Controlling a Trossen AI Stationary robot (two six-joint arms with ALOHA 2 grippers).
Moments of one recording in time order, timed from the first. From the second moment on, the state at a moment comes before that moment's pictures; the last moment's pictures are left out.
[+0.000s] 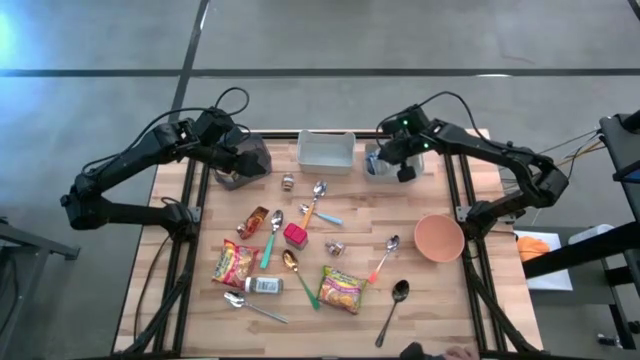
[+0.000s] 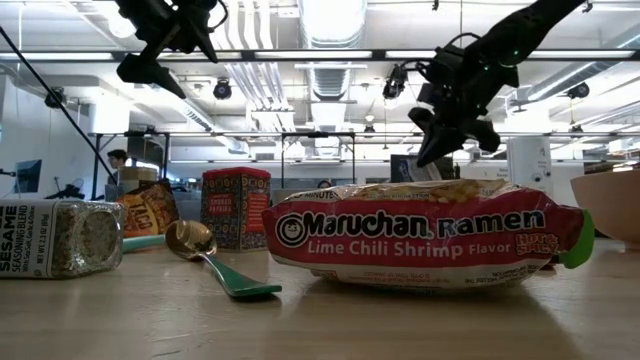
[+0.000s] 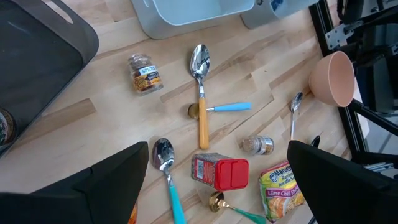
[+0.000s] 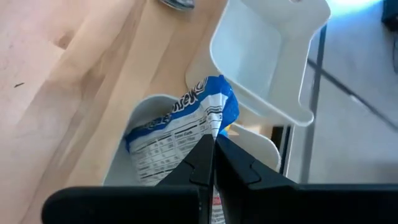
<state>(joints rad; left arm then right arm) 0.57 1.09 1.17 -1.02 0.26 -0.69 -0.75 1.40 0.93 -0.43 -0.34 -1.10</state>
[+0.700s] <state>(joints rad) 0.57 1.09 1.17 -1.02 0.26 -0.68 -0.67 1.37 0.93 -0.41 -0.19 -0.96</state>
